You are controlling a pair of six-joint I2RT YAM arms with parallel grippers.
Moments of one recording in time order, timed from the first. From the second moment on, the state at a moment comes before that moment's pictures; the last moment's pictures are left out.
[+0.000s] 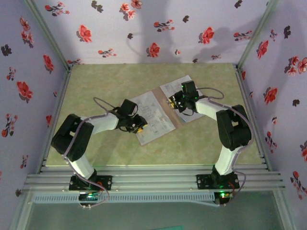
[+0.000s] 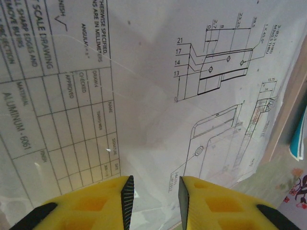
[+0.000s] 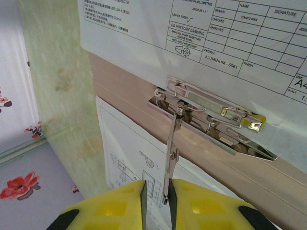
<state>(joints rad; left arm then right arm) -0.59 1.70 0.87 -0.20 0.35 -1.14 0.37 1.81 1.10 -0.10 -0.31 1.39</state>
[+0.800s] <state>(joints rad) -0.59 1.72 0.87 -0.21 0.35 -1.14 0.37 1.82 1.10 -0.11 -0.32 1.39</state>
